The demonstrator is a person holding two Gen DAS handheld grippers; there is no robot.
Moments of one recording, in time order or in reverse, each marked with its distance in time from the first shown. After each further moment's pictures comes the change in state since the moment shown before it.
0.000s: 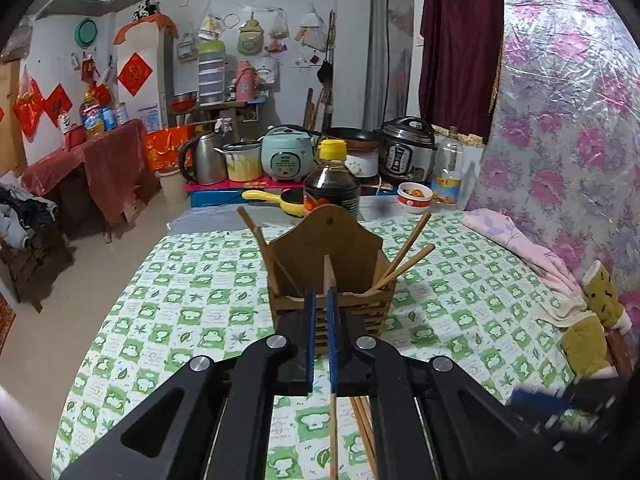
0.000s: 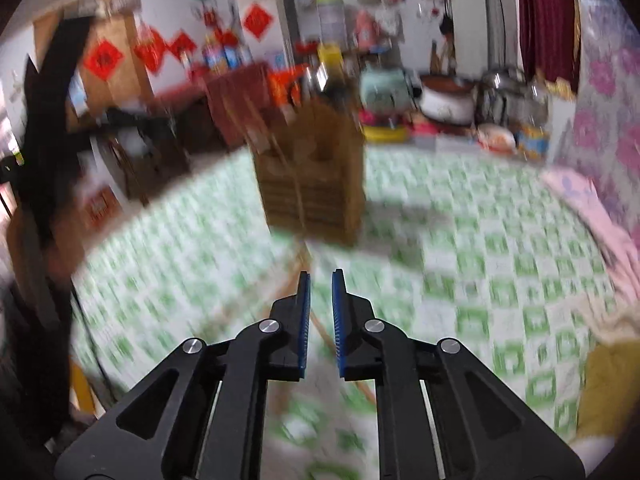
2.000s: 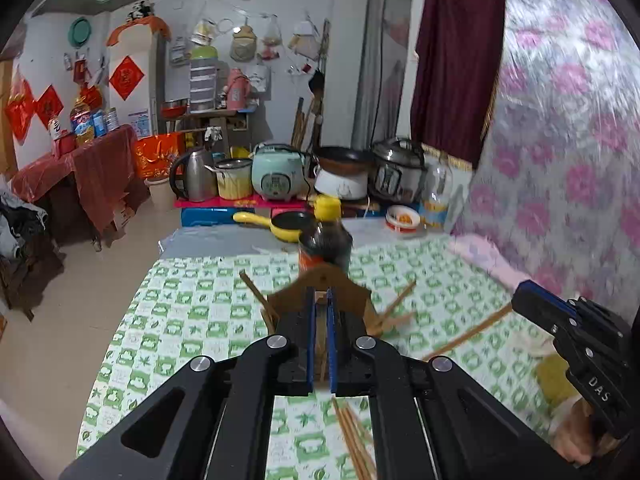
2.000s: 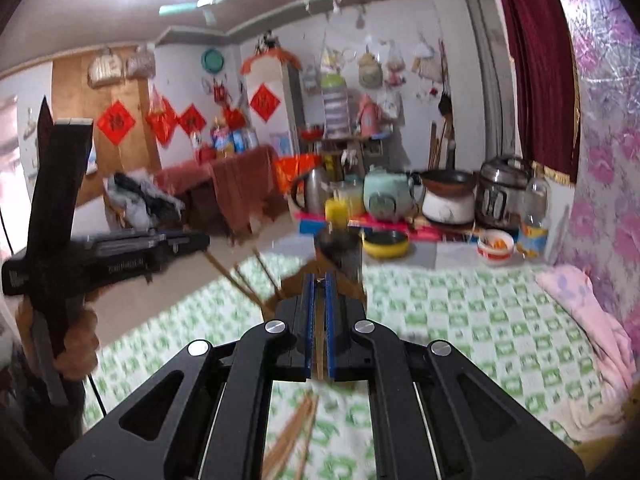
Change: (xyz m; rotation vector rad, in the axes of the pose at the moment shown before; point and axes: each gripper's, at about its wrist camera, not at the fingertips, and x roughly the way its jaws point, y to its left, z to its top) left arm -0.023 0.012 0.068 -0.032 -0.022 -0.052; right arm -0.060 0.018 0.150 0.005 -0.436 0.037
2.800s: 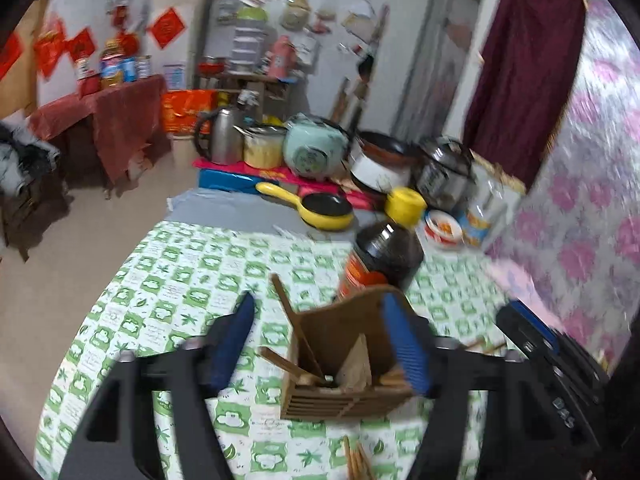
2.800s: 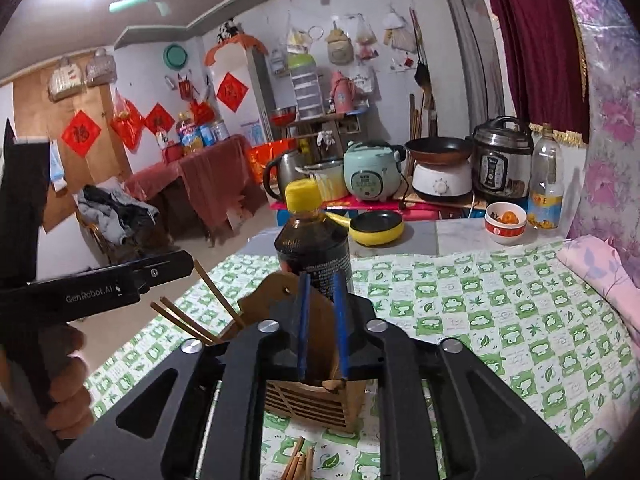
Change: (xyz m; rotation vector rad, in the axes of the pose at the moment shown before) left arm 0.096 0.052 0.006 -0.197 0.058 0.072; right arm 0.117 -0.024 -0.014 0.112 0.084 -0.059
